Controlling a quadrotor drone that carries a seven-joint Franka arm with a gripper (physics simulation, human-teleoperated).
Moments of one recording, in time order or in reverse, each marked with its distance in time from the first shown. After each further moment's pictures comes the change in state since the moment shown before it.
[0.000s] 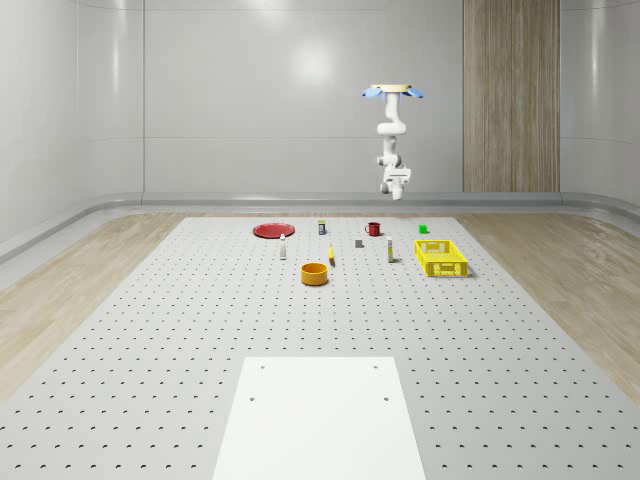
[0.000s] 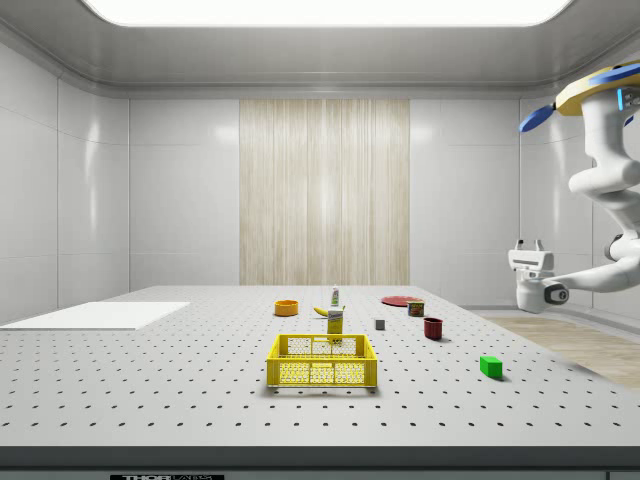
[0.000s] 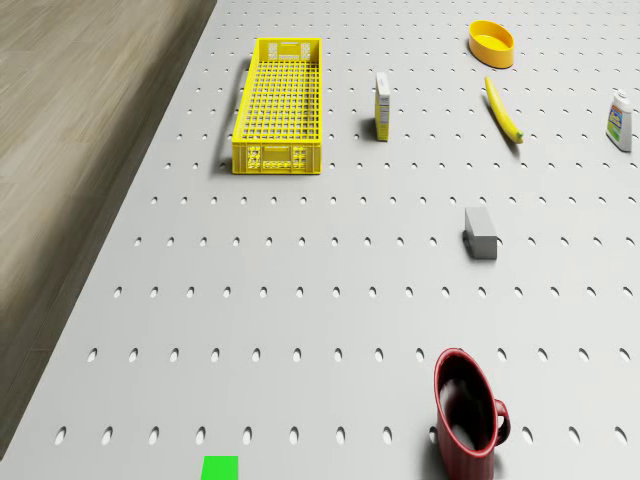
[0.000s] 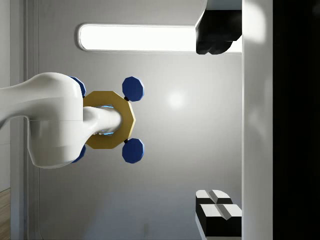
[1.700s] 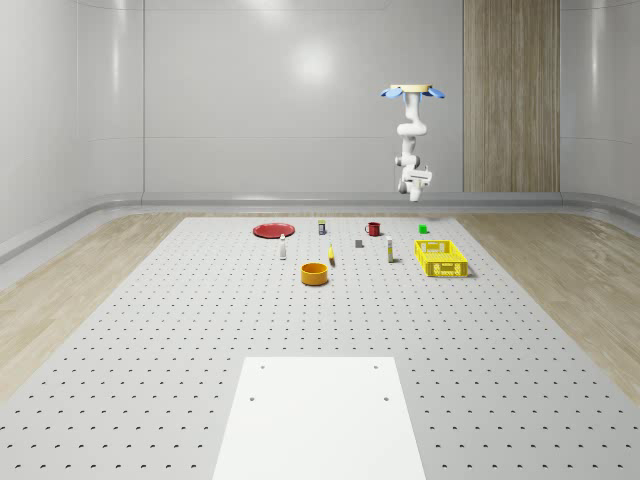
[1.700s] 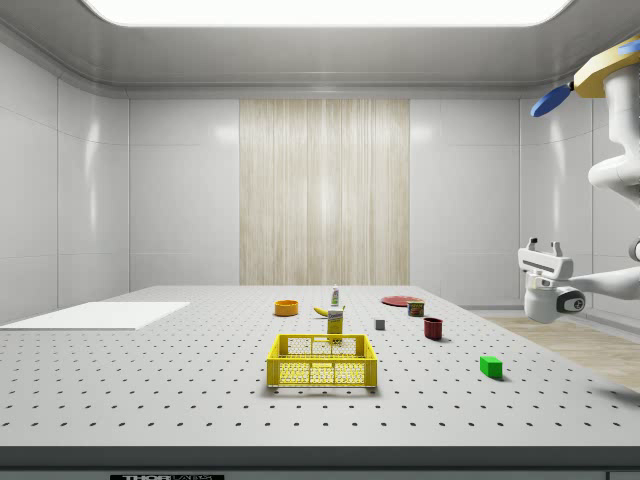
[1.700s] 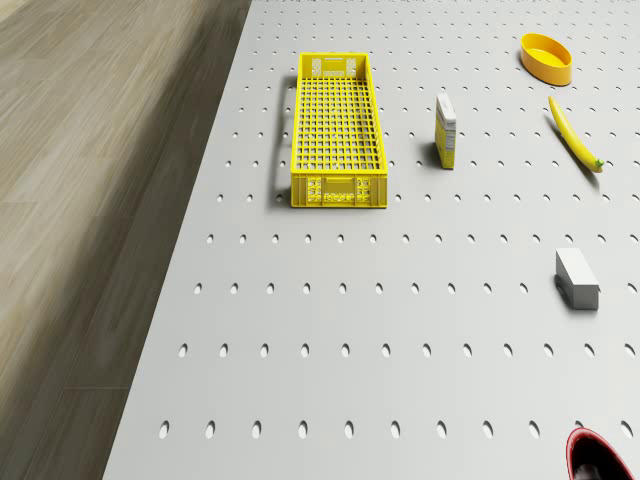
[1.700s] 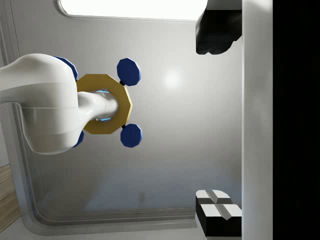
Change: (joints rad) arm -0.029 -0.019 0.091 -0.023 -0.125 0.026 0.016
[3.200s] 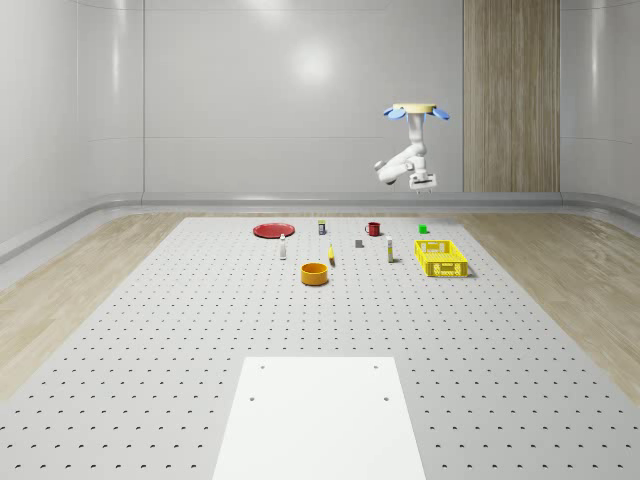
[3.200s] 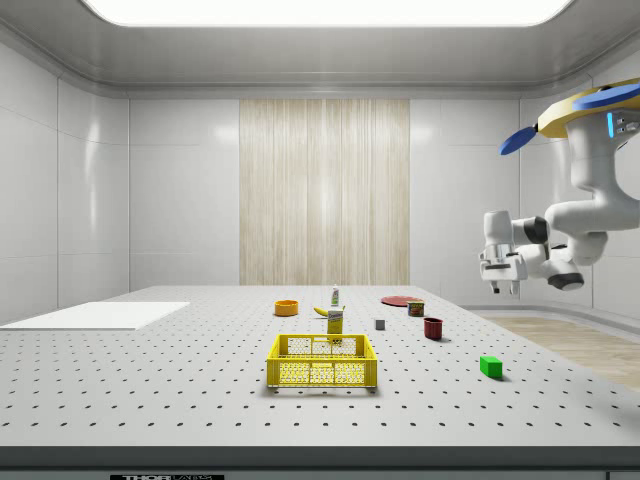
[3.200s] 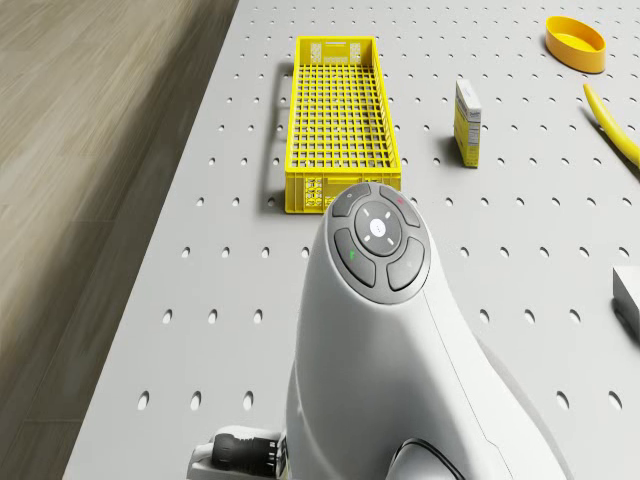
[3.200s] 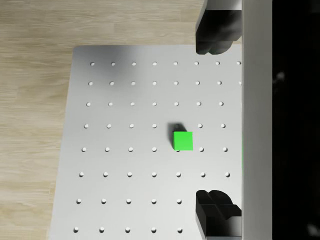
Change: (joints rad) arm -0.894 -0.280 1.110 -0.824 -1.842 -0.213 0.699
